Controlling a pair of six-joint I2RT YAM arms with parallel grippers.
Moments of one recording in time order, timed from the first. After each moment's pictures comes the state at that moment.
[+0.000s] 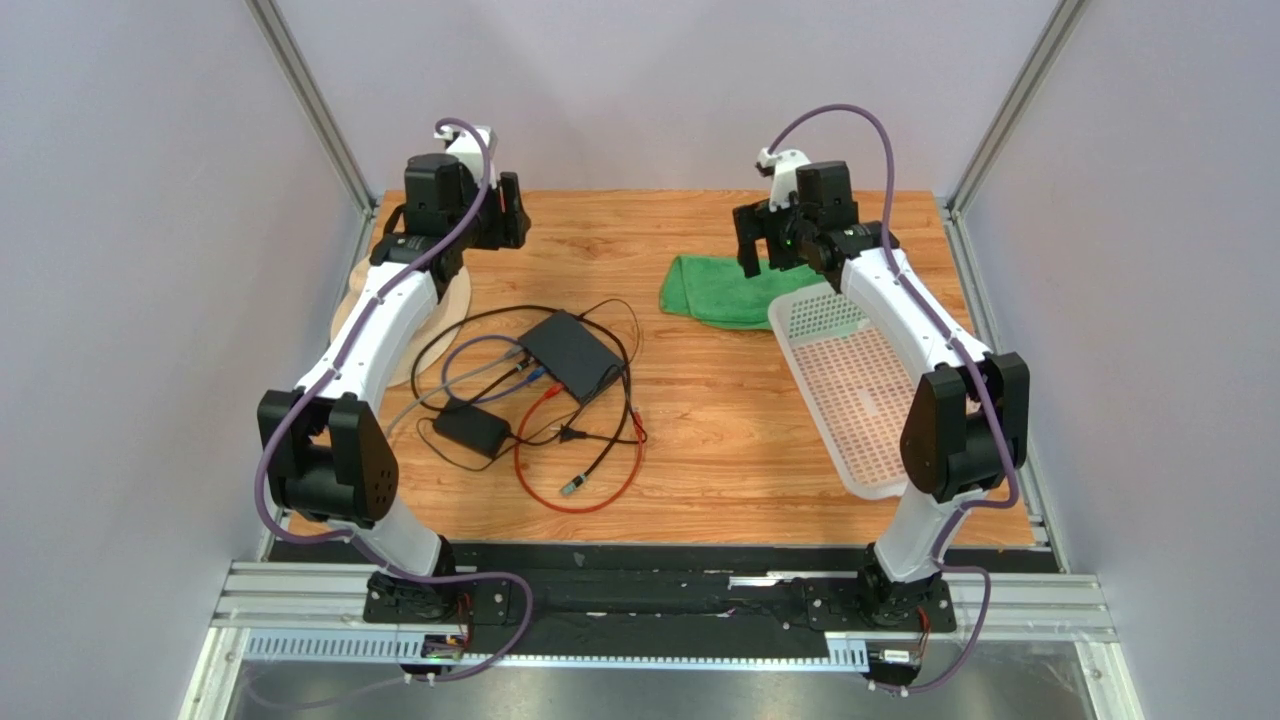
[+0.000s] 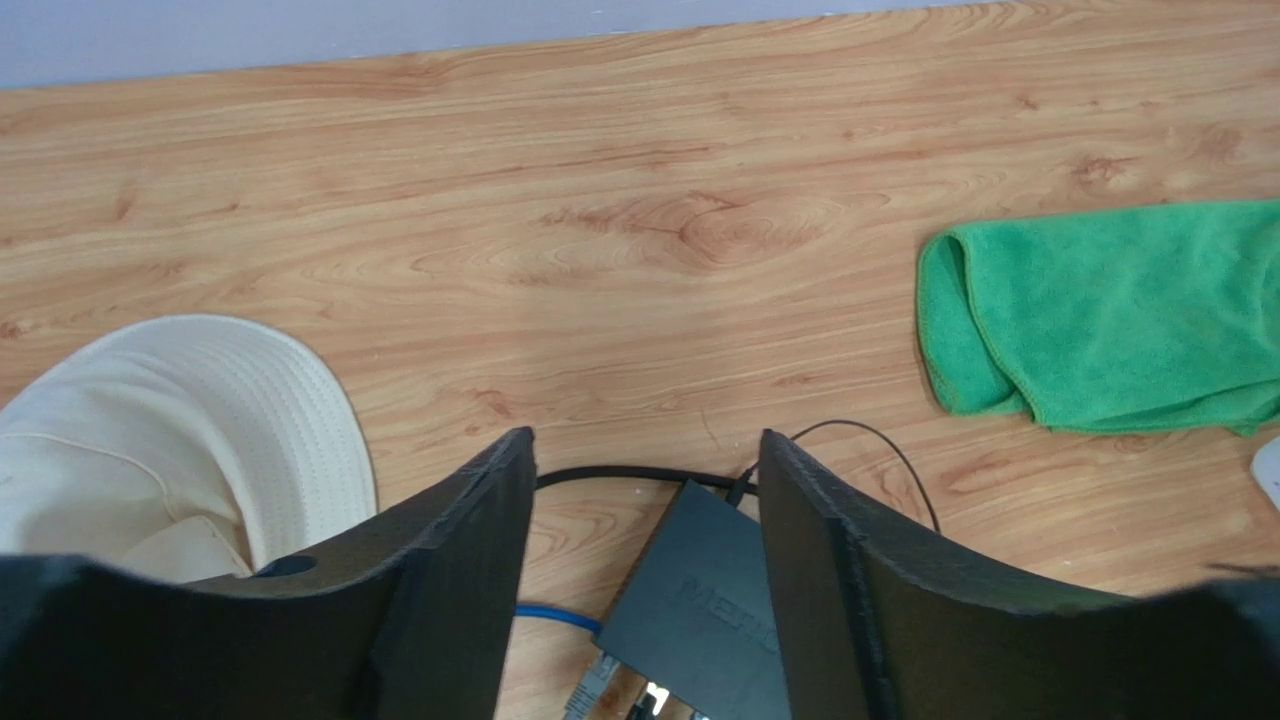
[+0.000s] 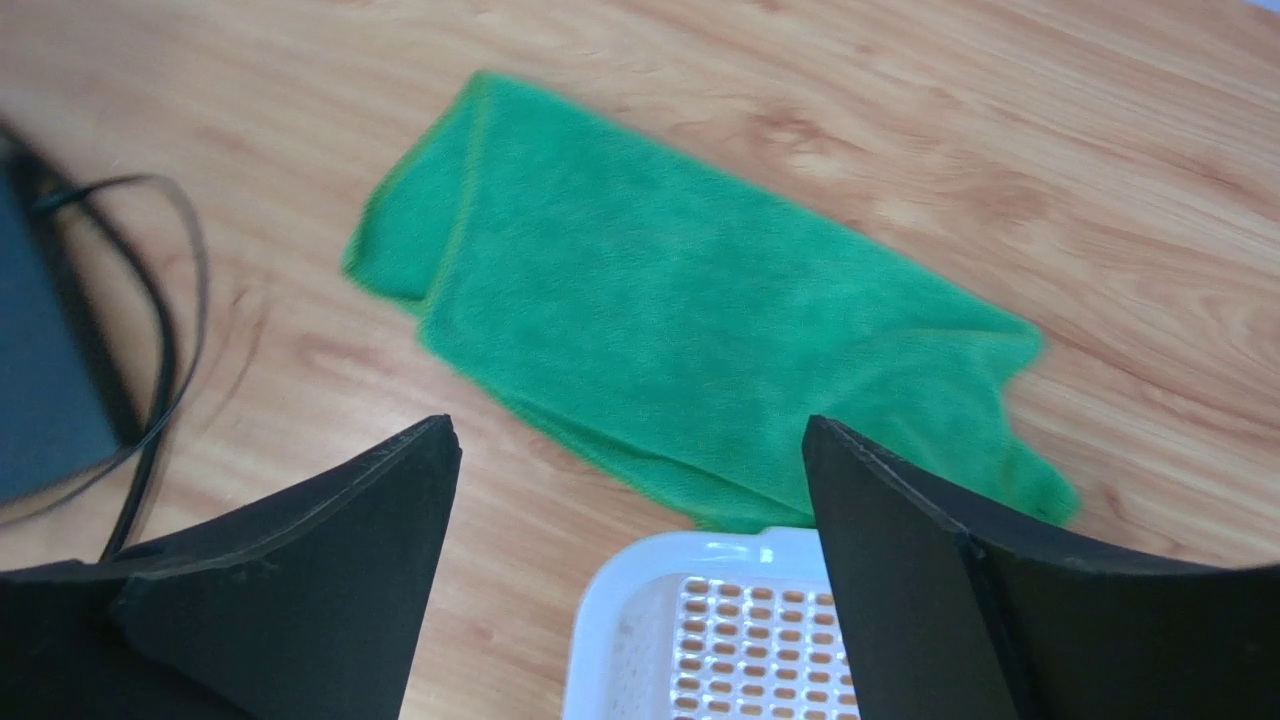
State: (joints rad) left arm -0.14 1.61 1.45 -0.27 0.15 -0.08; right arm 0.25 1.77 1.57 -0.42 -0.05 -0.06
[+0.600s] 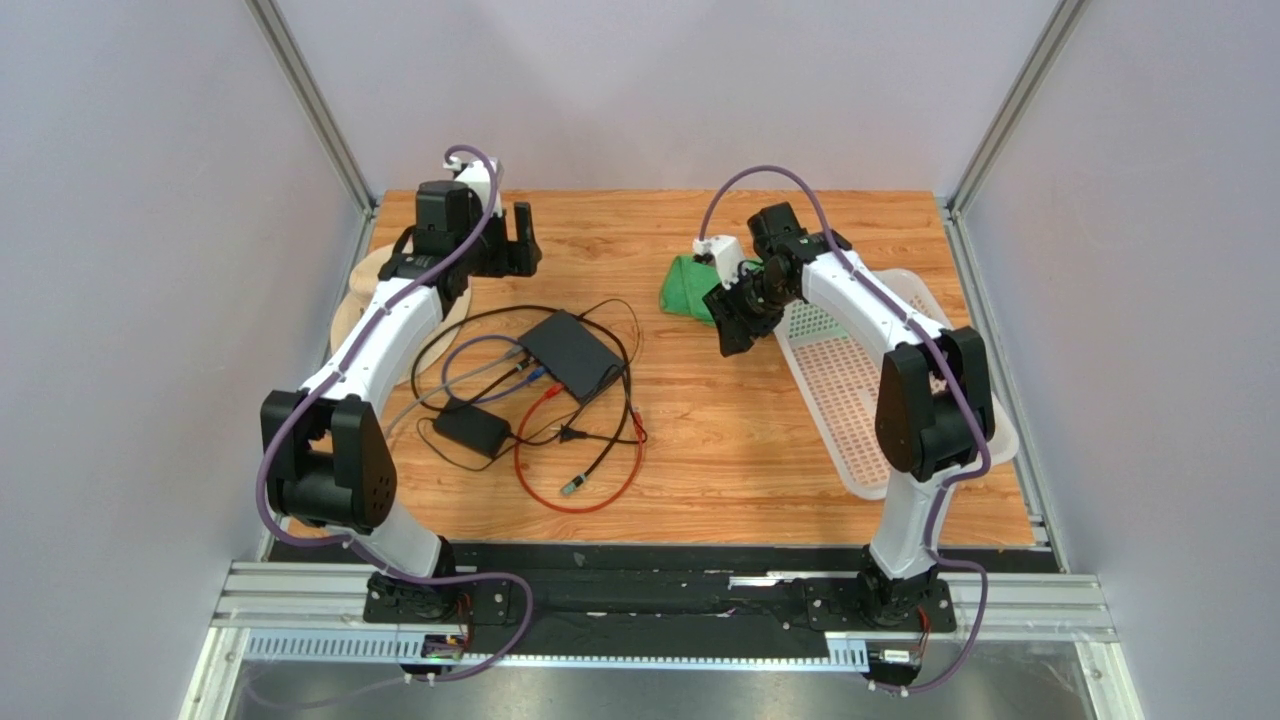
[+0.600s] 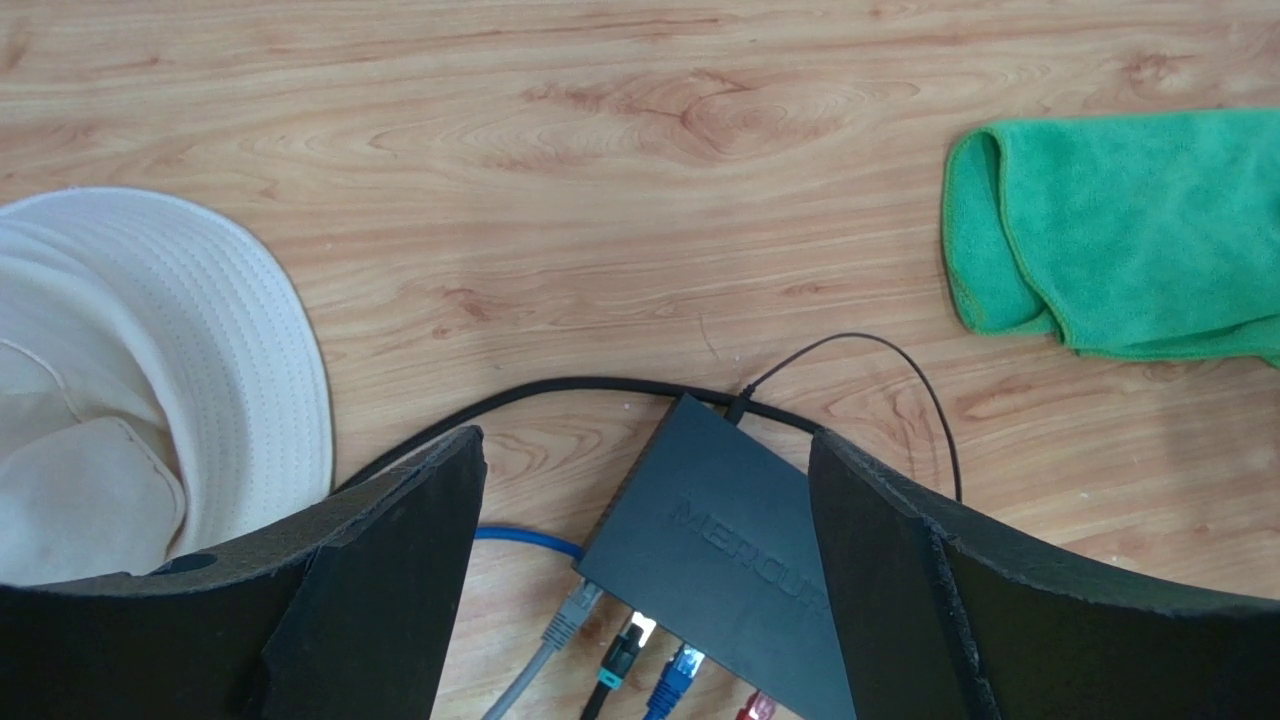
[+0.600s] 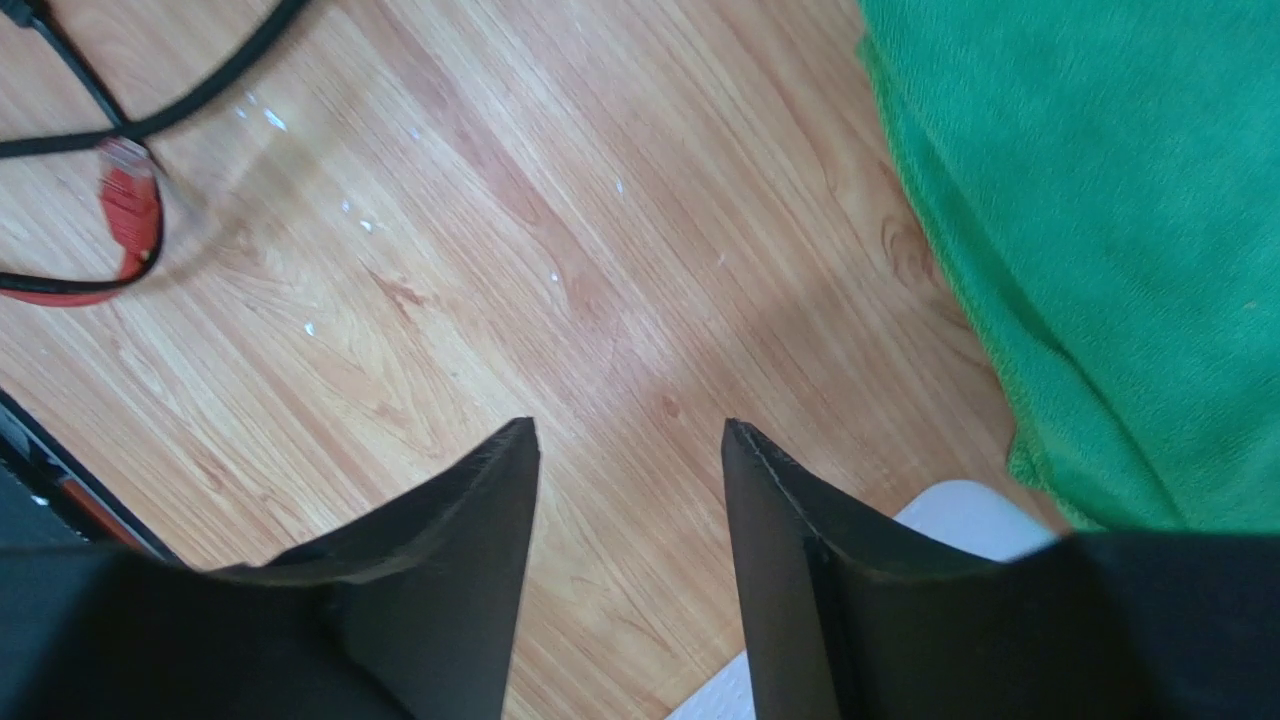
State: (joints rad) left arm -0.14 1.58 1.33 -0.27 0.15 -0.11; right arm 0.35 1.89 1.58 -0.84 -0.40 -0.42
